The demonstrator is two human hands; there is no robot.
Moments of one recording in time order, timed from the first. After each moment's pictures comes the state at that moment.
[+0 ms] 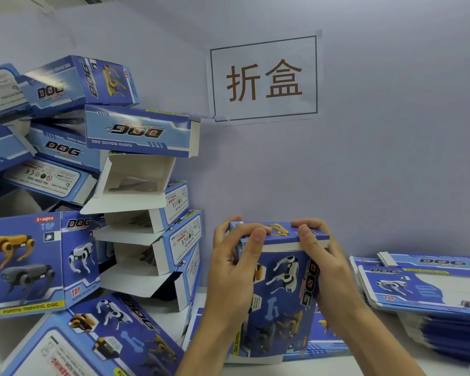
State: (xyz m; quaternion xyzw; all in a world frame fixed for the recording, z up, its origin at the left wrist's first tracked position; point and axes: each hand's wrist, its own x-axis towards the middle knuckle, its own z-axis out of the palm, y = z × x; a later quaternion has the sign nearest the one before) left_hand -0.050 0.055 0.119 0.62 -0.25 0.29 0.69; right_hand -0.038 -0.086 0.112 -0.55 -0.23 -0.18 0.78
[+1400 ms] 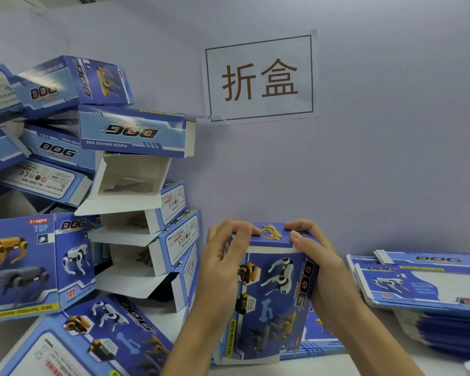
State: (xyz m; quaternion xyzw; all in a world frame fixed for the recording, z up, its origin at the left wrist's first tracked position) left_hand -0.051 0.064 0.122 0.61 -0.25 0.25 0.70; right_hand -0.040 -0.089 0.113 -0.54 -0.23 -0.11 0.80
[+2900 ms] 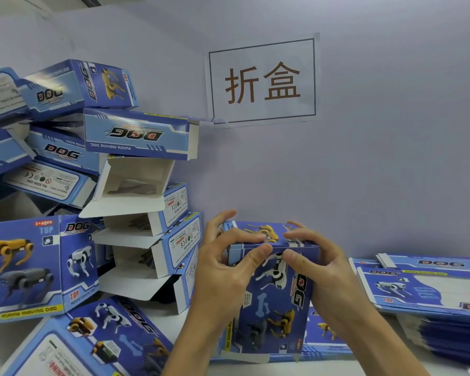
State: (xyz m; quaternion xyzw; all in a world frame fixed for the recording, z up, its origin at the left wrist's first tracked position) left_hand -0.049 0.070 0.124 0.66 -0.26 0.36 0.60; right_hand -0.033 -0.094 0.109 -0.54 -0.25 -0.14 0.80
